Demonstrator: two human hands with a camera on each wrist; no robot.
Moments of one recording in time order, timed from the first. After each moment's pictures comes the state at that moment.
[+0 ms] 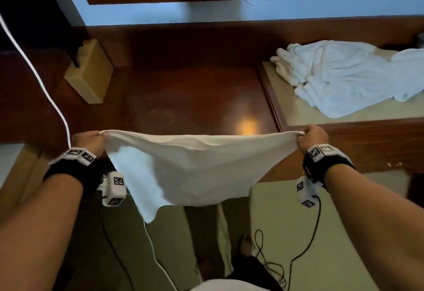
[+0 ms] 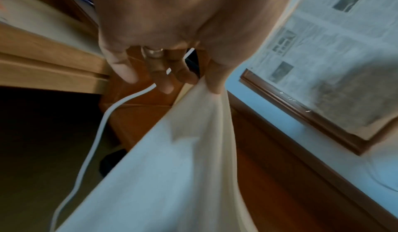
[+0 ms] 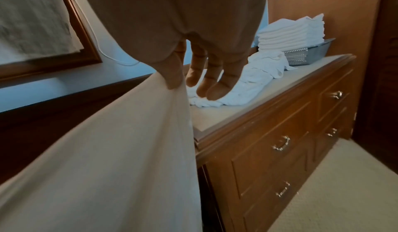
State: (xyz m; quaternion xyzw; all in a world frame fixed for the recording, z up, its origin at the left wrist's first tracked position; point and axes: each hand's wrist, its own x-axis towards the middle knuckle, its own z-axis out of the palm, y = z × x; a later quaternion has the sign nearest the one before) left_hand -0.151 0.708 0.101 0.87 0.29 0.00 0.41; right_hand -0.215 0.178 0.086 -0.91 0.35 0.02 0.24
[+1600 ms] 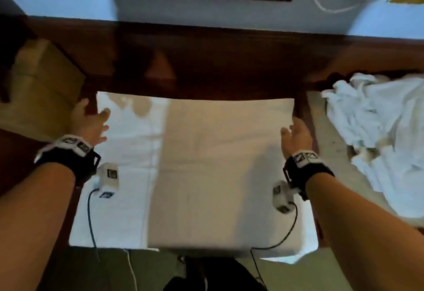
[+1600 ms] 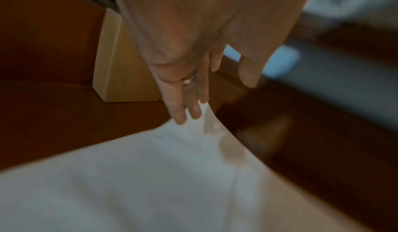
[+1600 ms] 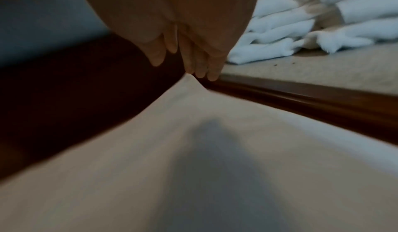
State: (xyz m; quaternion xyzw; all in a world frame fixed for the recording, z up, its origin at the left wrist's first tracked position) left_hand 0.226 0.686 0.018 0.78 0.31 -0.11 0.53; right_hand 0.177 0.202 -0.011 -0.85 0.31 0.01 0.43
